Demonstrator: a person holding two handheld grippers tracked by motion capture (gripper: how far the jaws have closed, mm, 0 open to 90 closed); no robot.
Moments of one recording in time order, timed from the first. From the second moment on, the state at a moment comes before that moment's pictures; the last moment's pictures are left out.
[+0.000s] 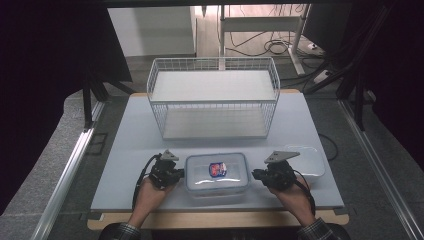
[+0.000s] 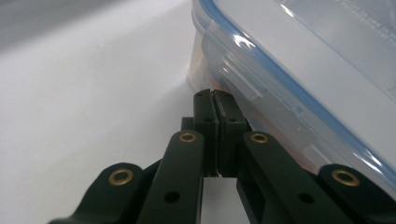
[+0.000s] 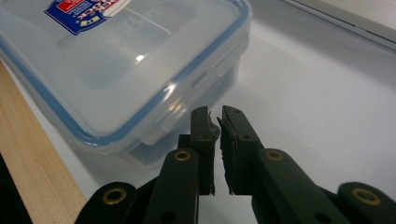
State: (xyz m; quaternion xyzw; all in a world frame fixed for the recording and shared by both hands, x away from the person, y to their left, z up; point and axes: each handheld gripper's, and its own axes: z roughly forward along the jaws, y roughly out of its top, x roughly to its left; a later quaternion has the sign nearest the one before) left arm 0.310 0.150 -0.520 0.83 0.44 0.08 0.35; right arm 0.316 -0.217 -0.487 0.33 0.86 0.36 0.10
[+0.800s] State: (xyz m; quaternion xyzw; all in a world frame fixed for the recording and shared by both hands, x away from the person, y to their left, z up) left arm 0.268 0.185 -0.501 0.80 0.44 0.13 0.38; right arm 0.306 -0.234 -0.470 0.35 0.83 0.40 0.16
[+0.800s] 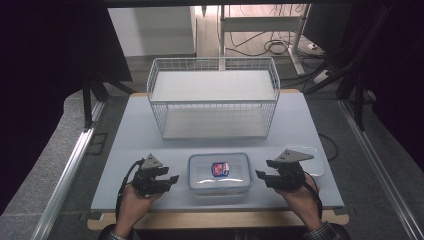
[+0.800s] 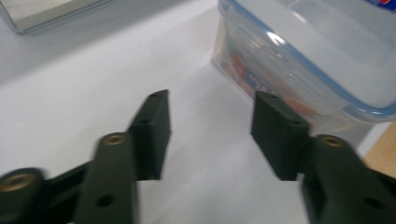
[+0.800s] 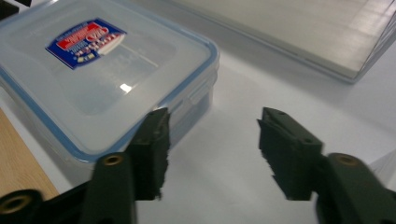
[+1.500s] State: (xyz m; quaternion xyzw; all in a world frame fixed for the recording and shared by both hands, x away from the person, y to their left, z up) left arm 0.236 0.193 -0.514 0.80 0.41 0.17 0.40; right arm 0.292 -0.235 -0.480 0.32 0.83 0.44 0.13
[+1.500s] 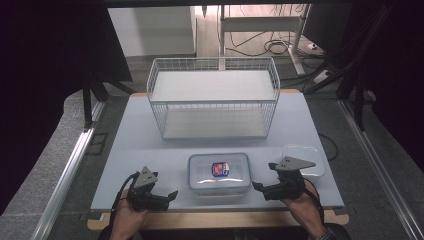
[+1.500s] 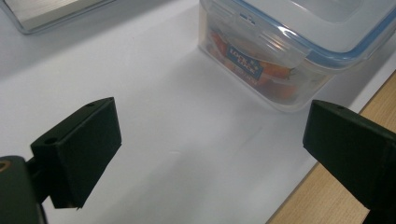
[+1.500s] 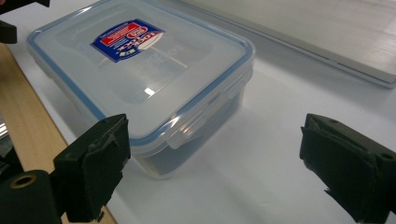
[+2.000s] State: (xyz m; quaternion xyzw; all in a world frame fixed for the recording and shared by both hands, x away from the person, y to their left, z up) left arm 0.241 0.193 -0.518 0.80 0.40 0.16 0.41; right arm 0.299 -0.235 -0.483 0.32 0.84 0.42 0.13
